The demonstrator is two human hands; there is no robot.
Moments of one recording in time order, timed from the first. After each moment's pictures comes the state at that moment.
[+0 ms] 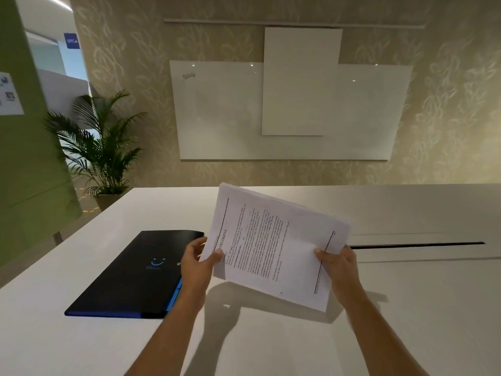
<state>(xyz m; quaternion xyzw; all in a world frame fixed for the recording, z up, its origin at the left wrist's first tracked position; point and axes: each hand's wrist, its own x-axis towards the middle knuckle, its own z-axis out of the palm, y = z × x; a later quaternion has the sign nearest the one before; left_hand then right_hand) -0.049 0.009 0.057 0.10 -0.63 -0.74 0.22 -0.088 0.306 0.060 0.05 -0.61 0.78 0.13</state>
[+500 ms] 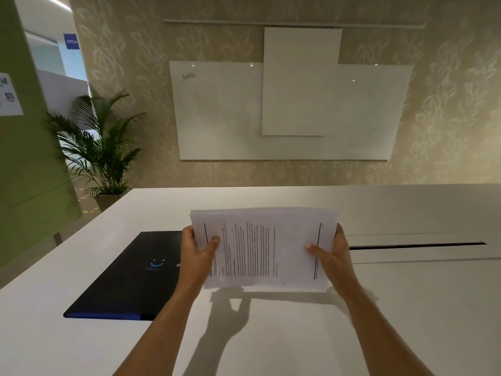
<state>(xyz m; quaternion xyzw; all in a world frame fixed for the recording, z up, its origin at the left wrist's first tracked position) -0.048 0.009 0.086 0.03 -0.68 -0.67 0.29 -0.087 0.298 0.081 0.13 -0.68 0.70 0.18</state>
